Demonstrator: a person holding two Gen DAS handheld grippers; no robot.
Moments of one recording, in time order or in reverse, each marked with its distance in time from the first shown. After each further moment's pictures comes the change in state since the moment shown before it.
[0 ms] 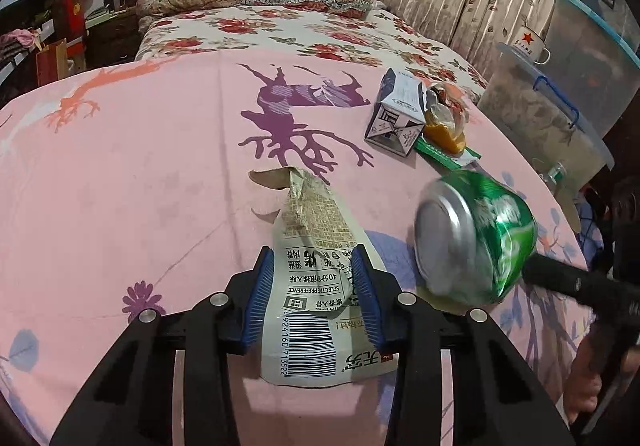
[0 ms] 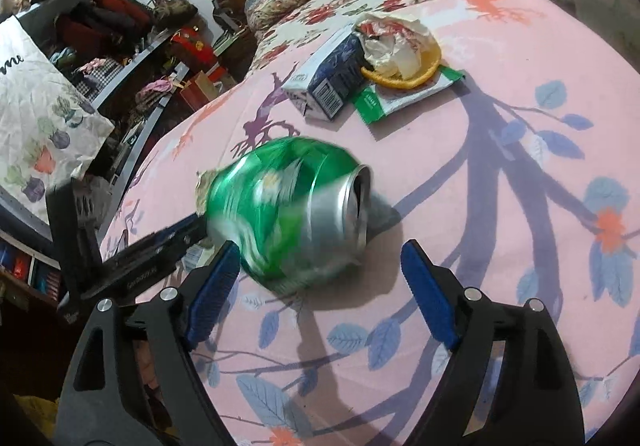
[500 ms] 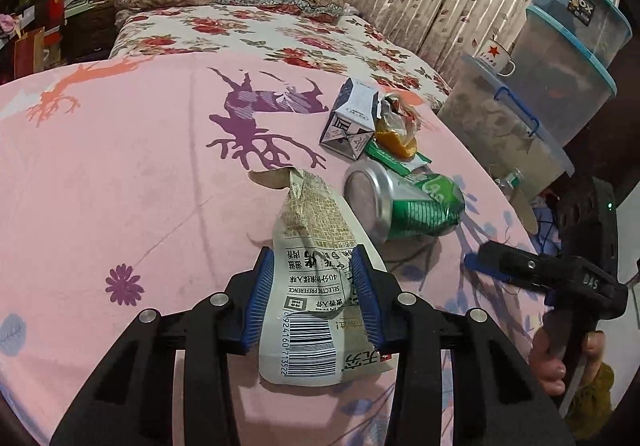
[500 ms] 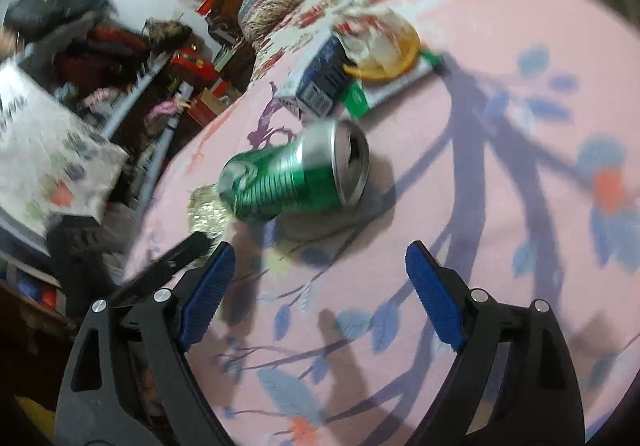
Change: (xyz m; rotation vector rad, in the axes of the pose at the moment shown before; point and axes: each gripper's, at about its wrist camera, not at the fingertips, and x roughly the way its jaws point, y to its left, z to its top) left arm -0.022 -0.007 -0.001 -0.020 -0.006 -0.146; right arm -0.006 -0.023 -0.008 0.176 0.011 0.115
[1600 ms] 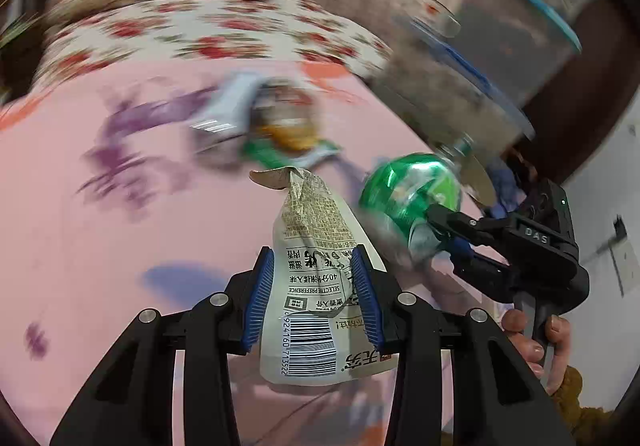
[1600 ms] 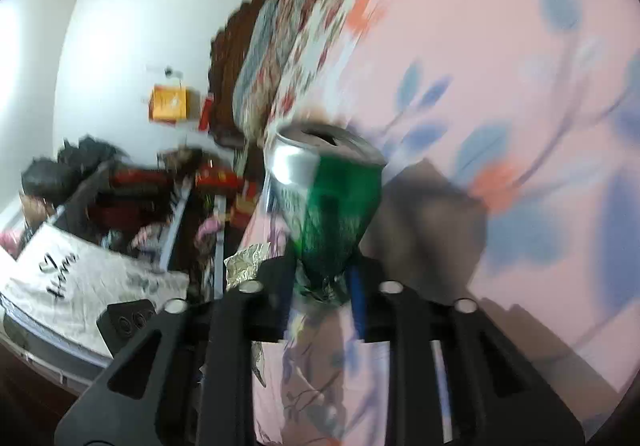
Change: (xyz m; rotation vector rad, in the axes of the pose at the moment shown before) left arm 0.042 -0.107 0.032 0.171 0.114 -0.160; right arm -0.072 -0.101 0.008 0.391 -0.289 0.196
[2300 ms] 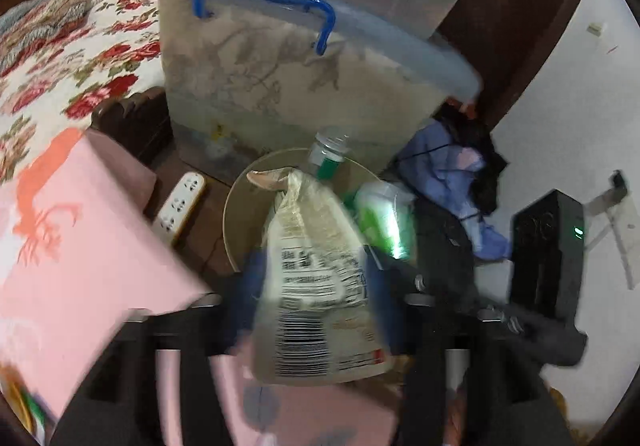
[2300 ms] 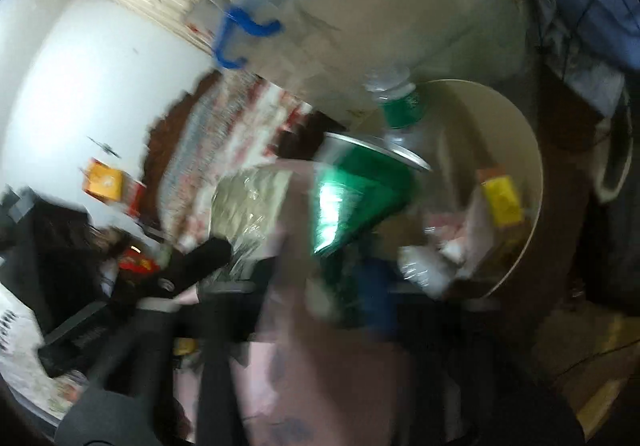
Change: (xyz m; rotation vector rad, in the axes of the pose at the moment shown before) left arm 0.247 -0.264 0.156 0.349 0.144 -0.175; right arm -0.151 -0.098 0.194 -0.054 -0.319 -0.354
